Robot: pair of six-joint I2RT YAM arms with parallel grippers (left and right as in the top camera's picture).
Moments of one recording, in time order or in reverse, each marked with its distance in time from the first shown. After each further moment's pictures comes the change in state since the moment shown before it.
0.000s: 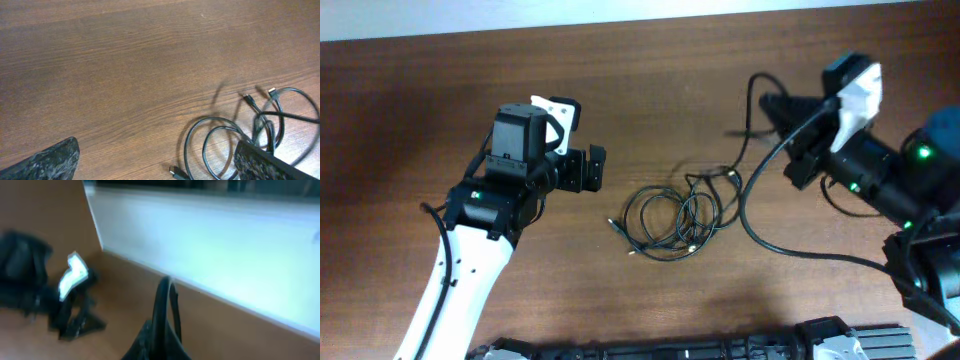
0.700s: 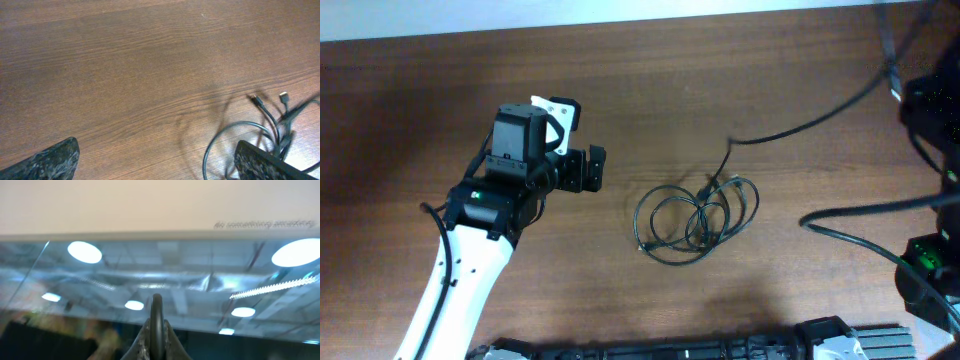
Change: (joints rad) left arm 0.000 0.000 0.000 -0.002 0.000 0.000; right arm 0.000 -0.008 0.006 1.126 0.394 0.002
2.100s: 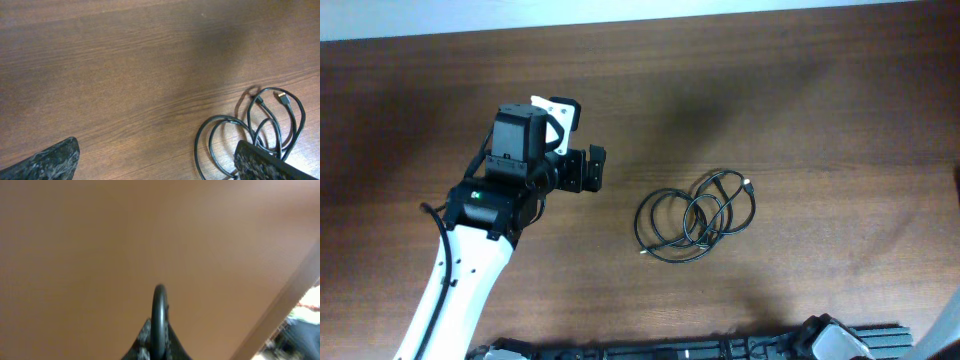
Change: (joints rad) left arm 0.000 0.000 0.000 -0.001 0.000 0.000; right arm -0.875 0.285 0.006 -0.694 0.908 -0.227
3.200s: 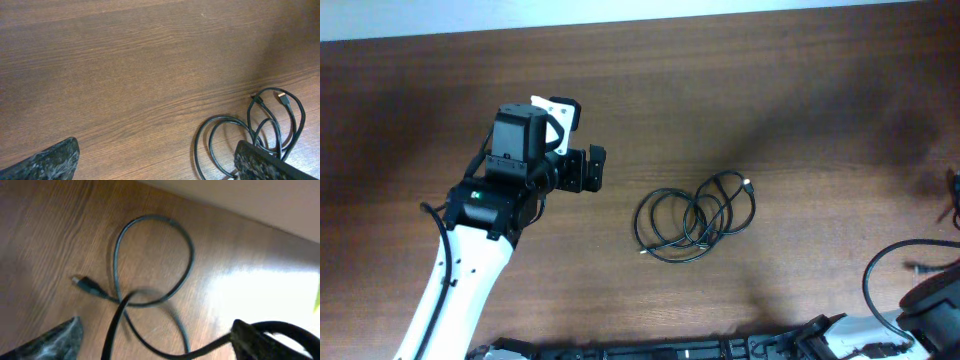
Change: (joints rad) left arm 0.000 0.000 0.000 0.001 0.000 0.000; right arm -0.265 0.458 0.000 -0.582 -0.628 0.465
